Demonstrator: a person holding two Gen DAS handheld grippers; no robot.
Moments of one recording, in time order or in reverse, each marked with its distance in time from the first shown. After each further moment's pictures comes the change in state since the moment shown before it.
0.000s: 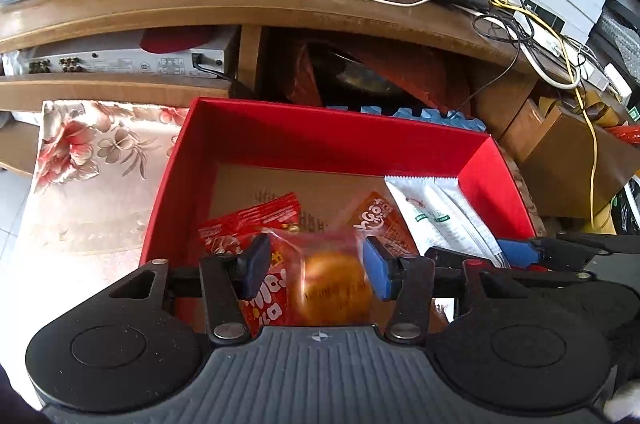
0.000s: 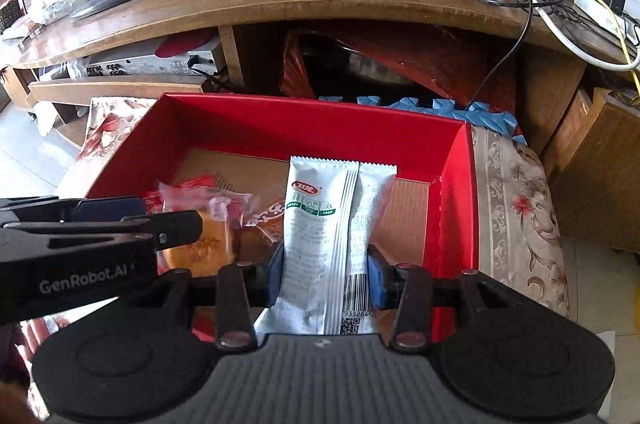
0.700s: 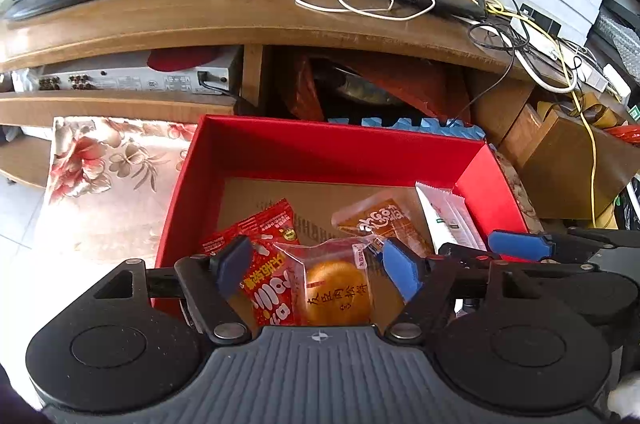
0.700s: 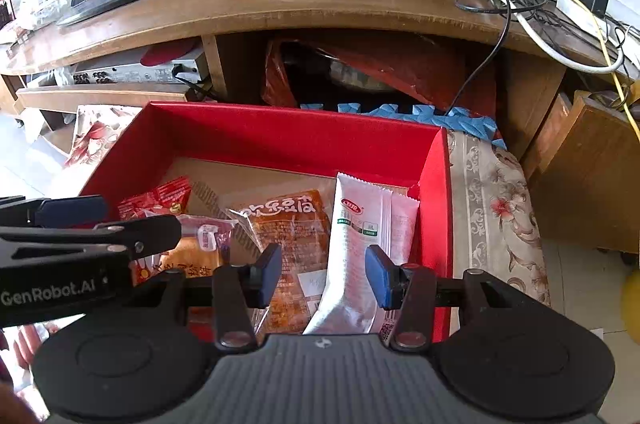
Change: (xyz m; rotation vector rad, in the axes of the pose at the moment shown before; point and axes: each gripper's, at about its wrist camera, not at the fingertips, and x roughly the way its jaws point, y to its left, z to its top) left arm -0.015 -0.005 0.000 0.019 -0.037 0.024; right arm -0.011 -0.003 0.001 0.007 -0.030 -0.047
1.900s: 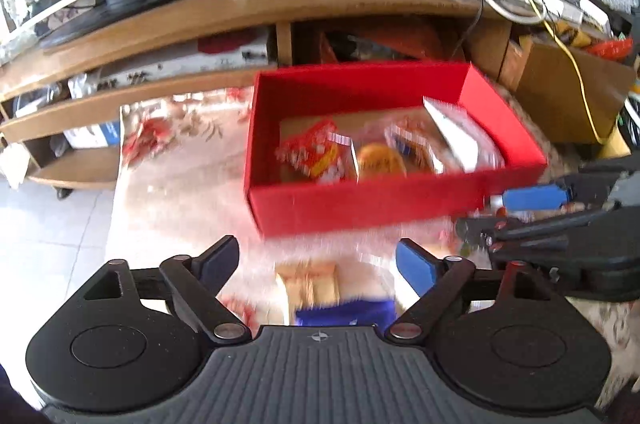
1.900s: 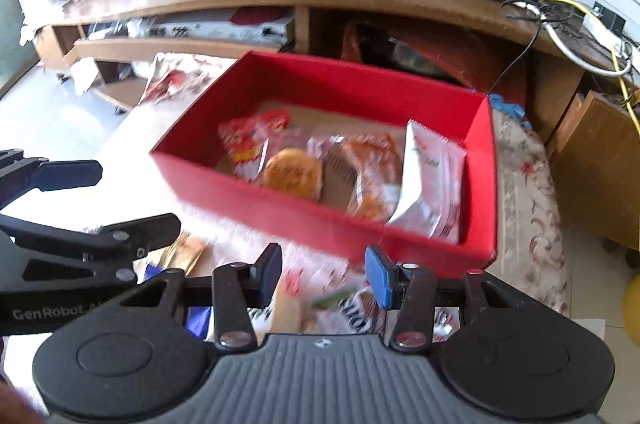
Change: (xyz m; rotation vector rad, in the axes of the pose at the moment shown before) left arm -0.078 0.019 -0.084 0.173 0.009 0.090; right arm -0.063 0.055 -0.068 -0.127 0.026 0.076
